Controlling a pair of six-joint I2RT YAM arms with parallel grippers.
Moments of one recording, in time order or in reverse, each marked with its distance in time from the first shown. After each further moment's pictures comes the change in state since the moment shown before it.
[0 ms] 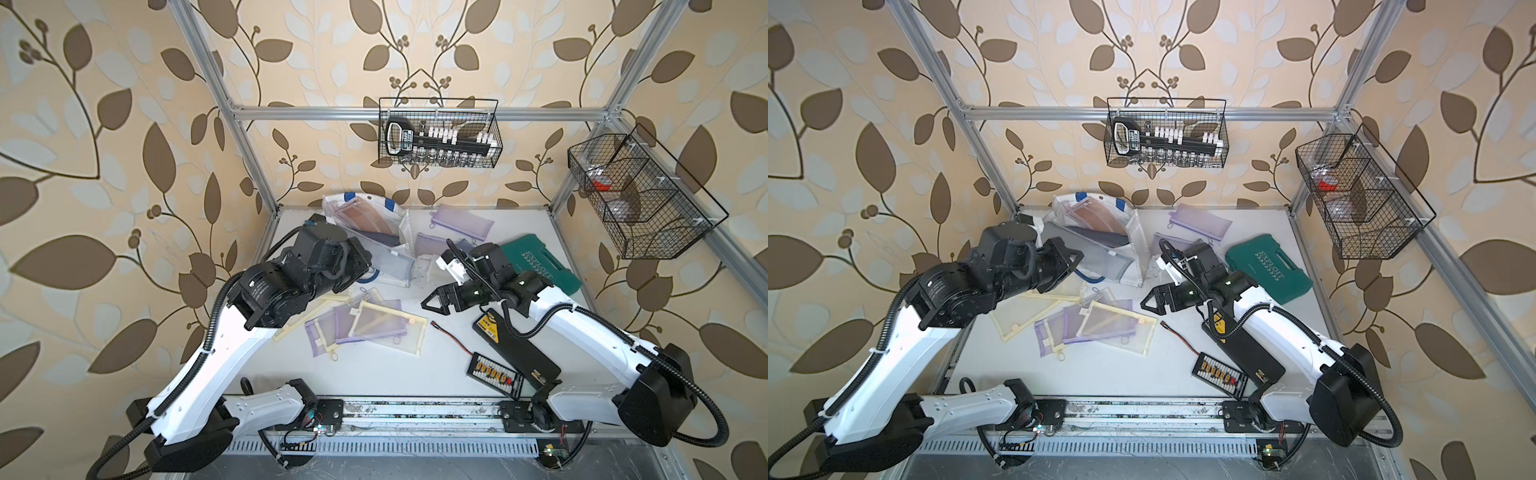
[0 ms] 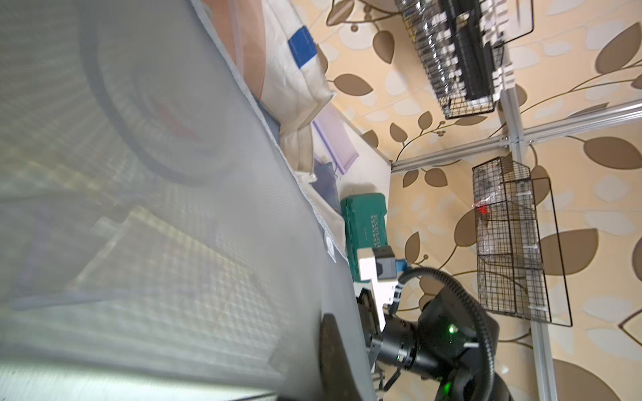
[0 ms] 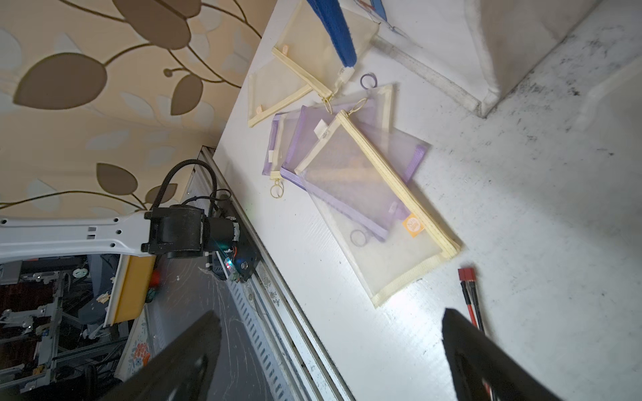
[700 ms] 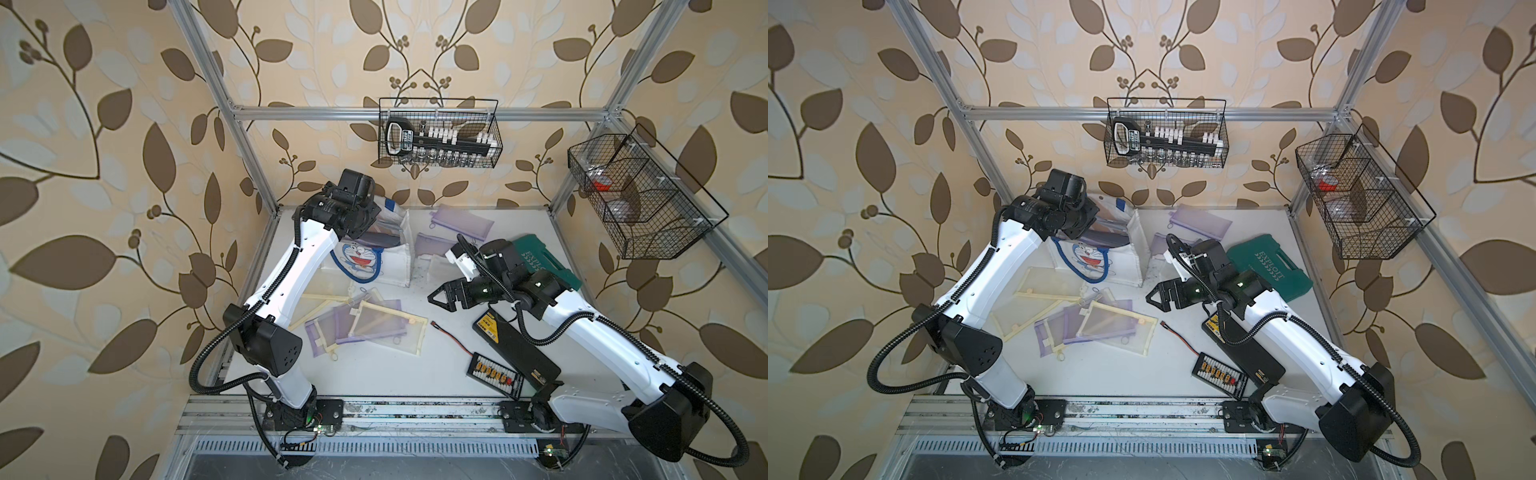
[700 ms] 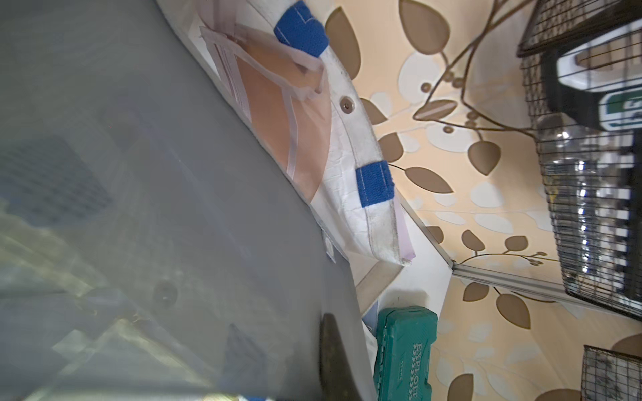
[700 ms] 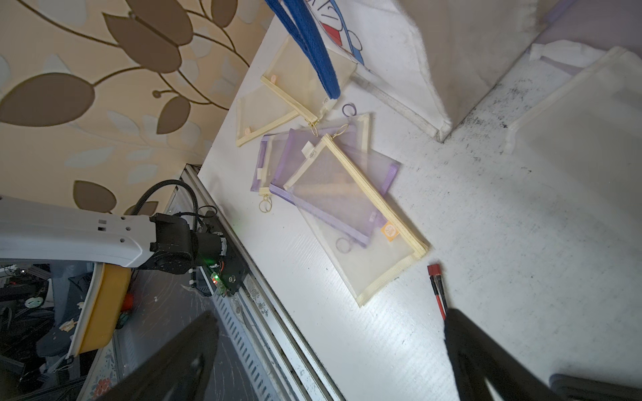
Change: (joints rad) left arm 0.302 0.527 0.232 0.089 0.042 -0.009; right arm -0.002 -0.072 0.055 -0.076 0.100 -0.006
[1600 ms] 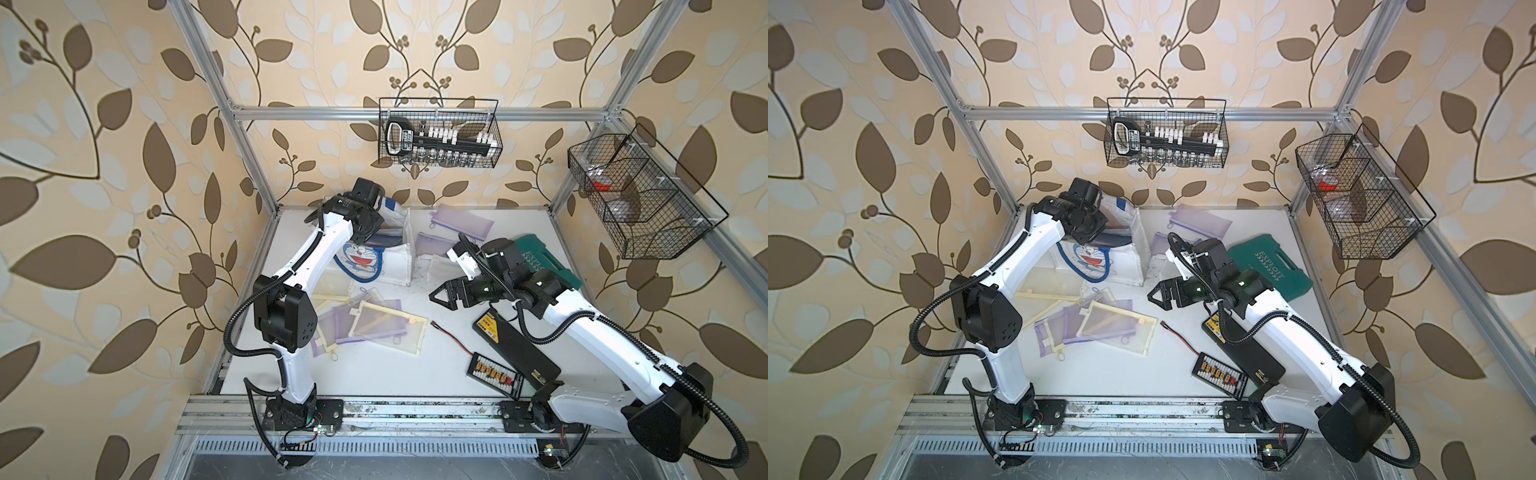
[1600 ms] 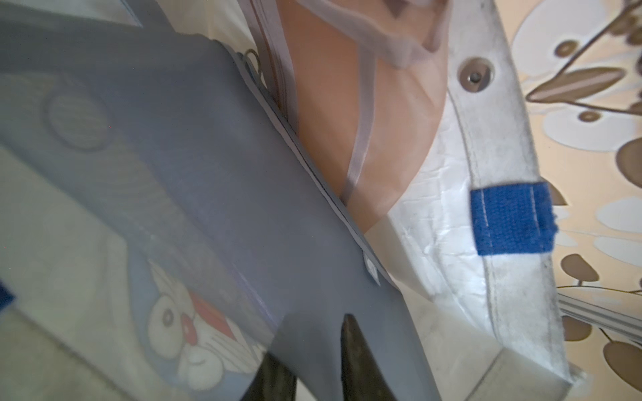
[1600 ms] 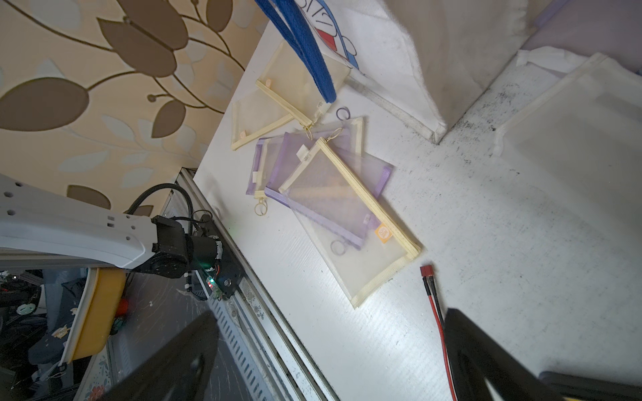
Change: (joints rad) left arm 0.047 0.175 -0.010 0.004 0.001 0.055; right arm -0.013 0.000 0.001 -0.001 0.004 -0.008
